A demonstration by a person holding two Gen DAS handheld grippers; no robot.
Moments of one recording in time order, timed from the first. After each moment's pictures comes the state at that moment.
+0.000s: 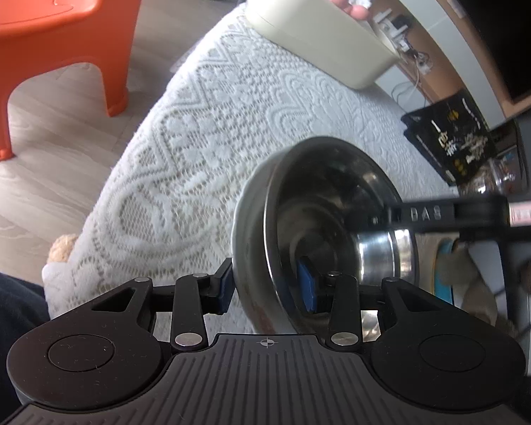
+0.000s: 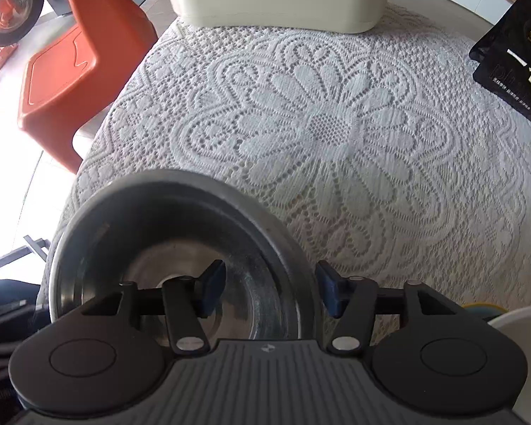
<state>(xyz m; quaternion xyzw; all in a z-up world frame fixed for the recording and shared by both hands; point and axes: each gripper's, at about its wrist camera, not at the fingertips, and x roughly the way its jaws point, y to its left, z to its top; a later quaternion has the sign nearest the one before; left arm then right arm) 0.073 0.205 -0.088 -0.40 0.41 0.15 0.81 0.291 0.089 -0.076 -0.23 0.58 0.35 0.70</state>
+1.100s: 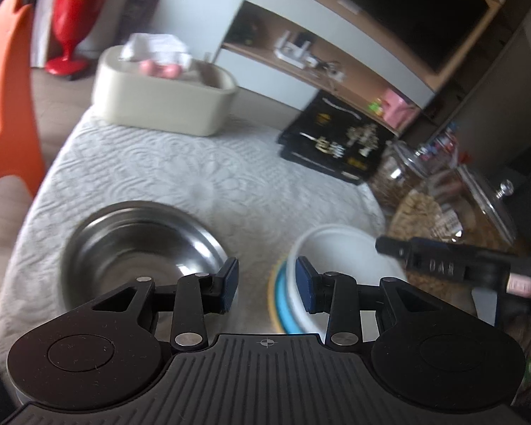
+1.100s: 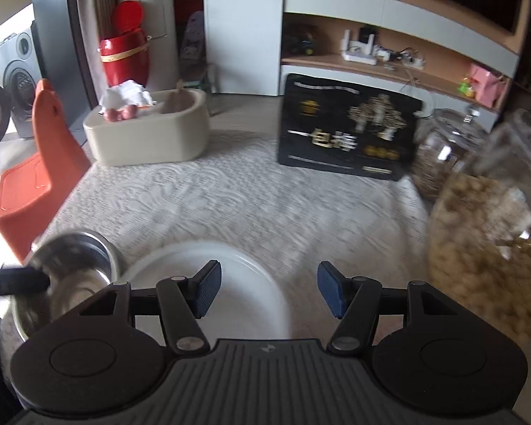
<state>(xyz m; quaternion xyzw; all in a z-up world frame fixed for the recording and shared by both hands) 0.133 0.080 0.016 -0.27 0.35 0.07 0.90 0.294 -0.131 0.031 -0.14 0.39 0.29 0.87</state>
